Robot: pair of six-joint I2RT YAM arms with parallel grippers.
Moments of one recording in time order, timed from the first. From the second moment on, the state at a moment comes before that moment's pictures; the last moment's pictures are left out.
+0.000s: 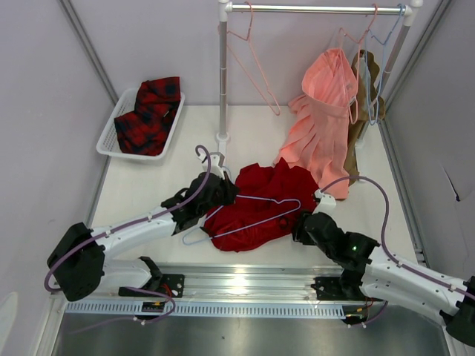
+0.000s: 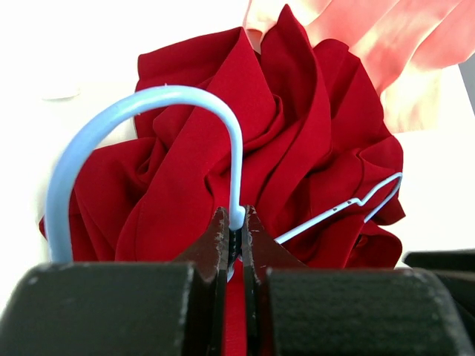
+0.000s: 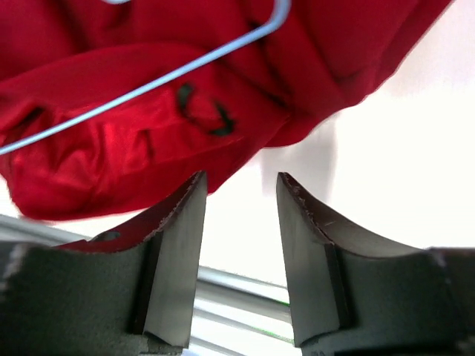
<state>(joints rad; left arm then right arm) -0.81 1.23 0.68 0.09 -0.23 -0.63 0.95 0.69 0.40 -0.46 0.43 0.84</state>
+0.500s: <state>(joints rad) -0.81 1.24 0.69 0.09 -0.23 -0.63 1.08 0.94 0.52 -0.33 0.46 0.71</state>
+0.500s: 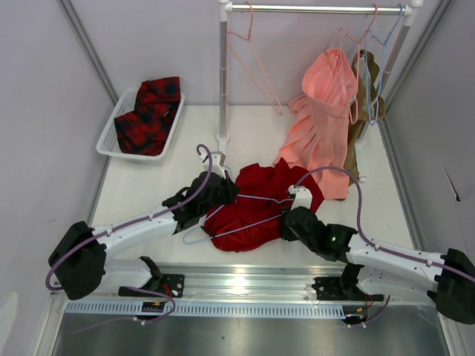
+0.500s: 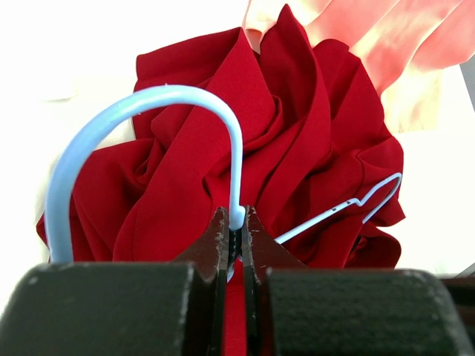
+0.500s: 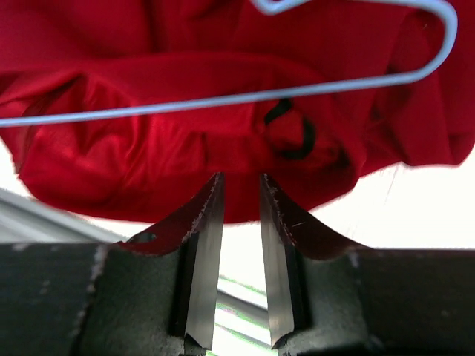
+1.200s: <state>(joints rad) -0.81 1.24 0.70 0.08 -0.23 -0.63 0.96 1.08 0.47 -0.14 0.35 0.59</state>
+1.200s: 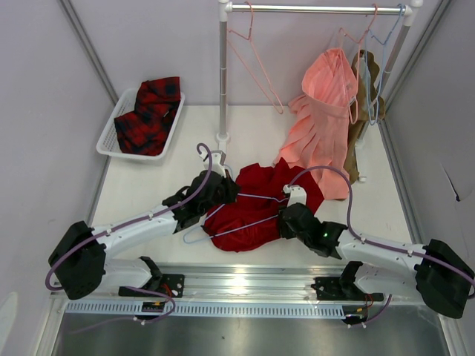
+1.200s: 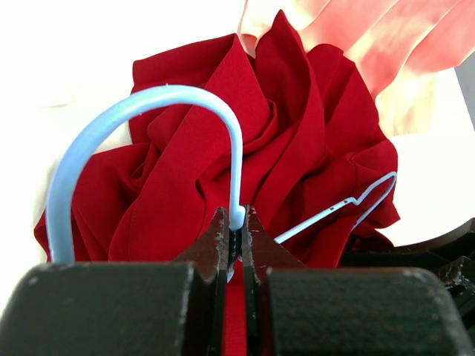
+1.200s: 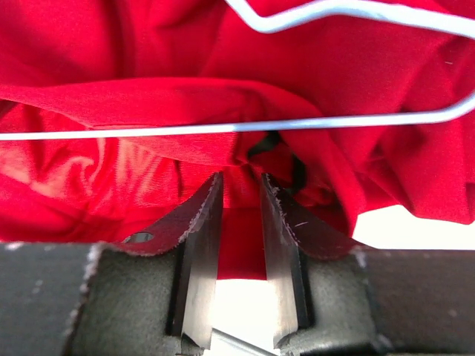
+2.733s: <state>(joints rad) -0.78 1.23 0.74 0.04 -0.21 -0.62 0.64 0.85 0.42 -0.17 0.06 0.60</state>
